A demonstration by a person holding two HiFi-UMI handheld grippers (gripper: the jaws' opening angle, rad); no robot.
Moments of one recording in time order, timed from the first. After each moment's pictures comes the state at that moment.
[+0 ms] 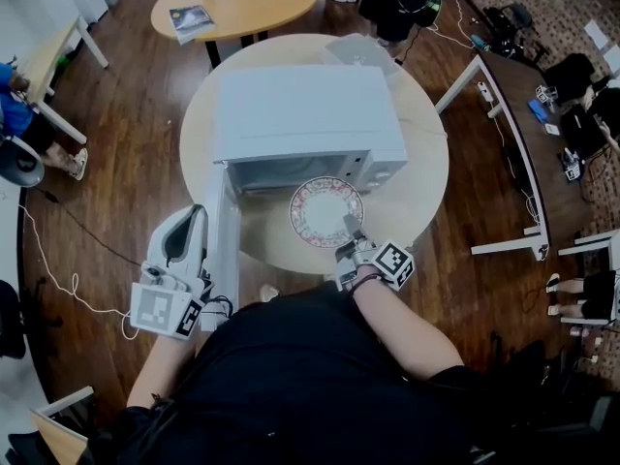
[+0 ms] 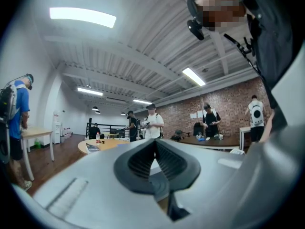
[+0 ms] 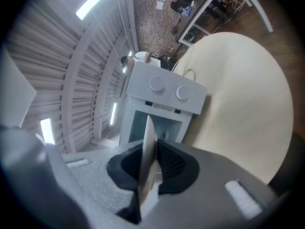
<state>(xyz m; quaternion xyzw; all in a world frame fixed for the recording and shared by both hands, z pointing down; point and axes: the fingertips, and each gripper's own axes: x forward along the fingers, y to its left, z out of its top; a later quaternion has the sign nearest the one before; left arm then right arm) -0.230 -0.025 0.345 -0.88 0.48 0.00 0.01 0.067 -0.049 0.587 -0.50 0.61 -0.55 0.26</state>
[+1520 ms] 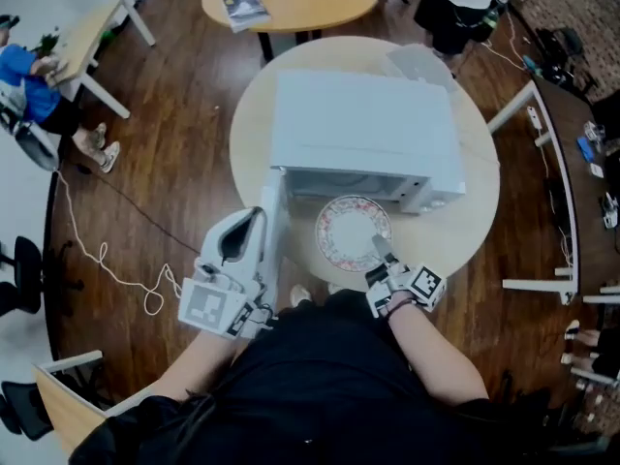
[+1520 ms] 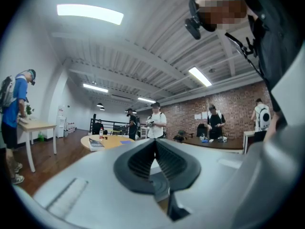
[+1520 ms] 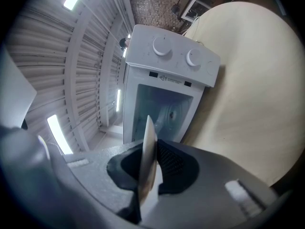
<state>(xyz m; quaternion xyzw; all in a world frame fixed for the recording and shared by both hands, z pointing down) -0.189 -0.055 0.379 -0.88 0.48 0.03 -0.02 0.044 -0.059 0.591 -0.37 0.67 -0.58 0.28</state>
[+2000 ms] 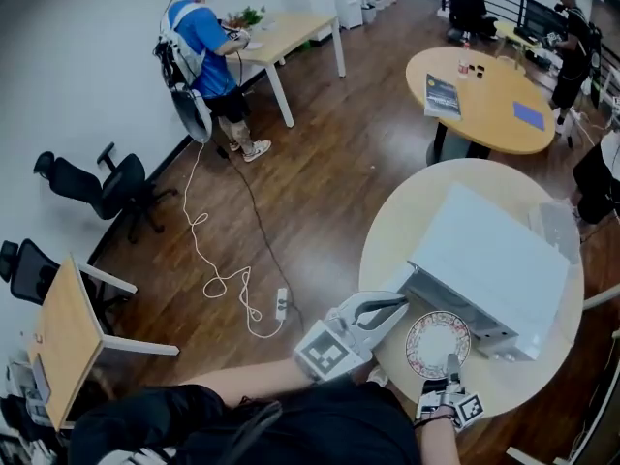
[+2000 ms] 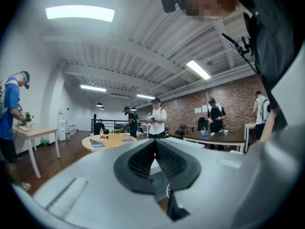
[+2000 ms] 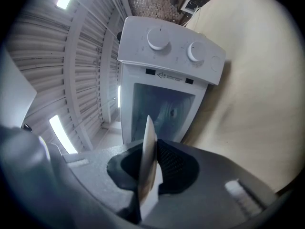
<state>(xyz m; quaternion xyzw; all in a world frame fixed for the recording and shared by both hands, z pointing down) -0.186 -0.055 0.362 -0.86 0.50 -0.03 -0.01 0.031 -0.069 0.609 -0.37 0.65 -0.62 0.21</state>
